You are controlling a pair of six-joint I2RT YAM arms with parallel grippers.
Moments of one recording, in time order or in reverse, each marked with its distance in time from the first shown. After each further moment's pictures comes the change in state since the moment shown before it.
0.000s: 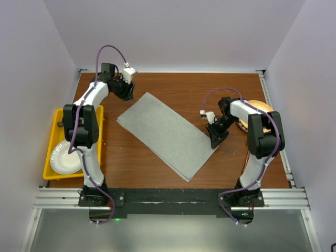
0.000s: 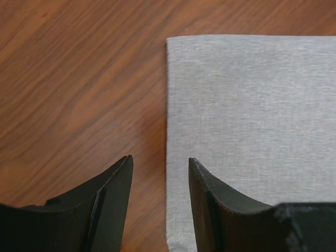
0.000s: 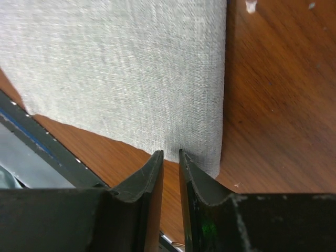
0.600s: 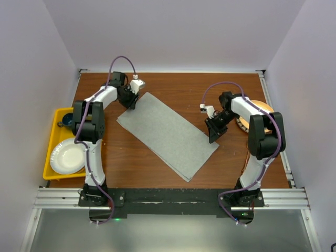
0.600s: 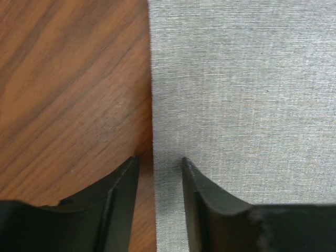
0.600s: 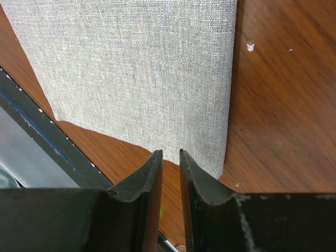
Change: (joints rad) left arm -0.051 0.126 -0.024 -0.010 -0.149 0.053; right arm 0.000 -0.016 0.087 -0.040 -0.077 0.001
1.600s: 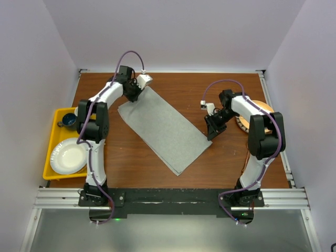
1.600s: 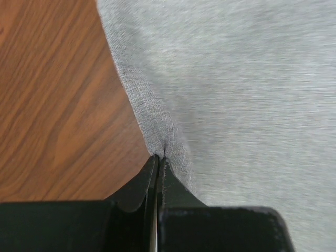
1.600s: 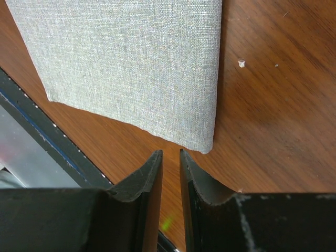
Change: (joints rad) left arm -0.065 0.036 0.142 -0.021 -0.077 0.074; right arm 0.000 0.000 0.025 0.025 -0.027 0.077
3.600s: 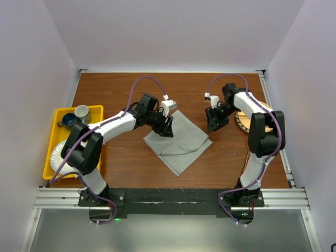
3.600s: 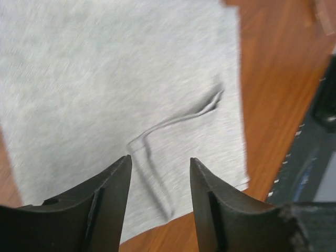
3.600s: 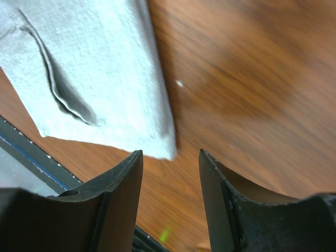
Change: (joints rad) left arm -0.412 -0.511 -0.648 0.259 0.355 -0.632; right arm -0.043 0.025 0.086 0.055 0.068 0.114
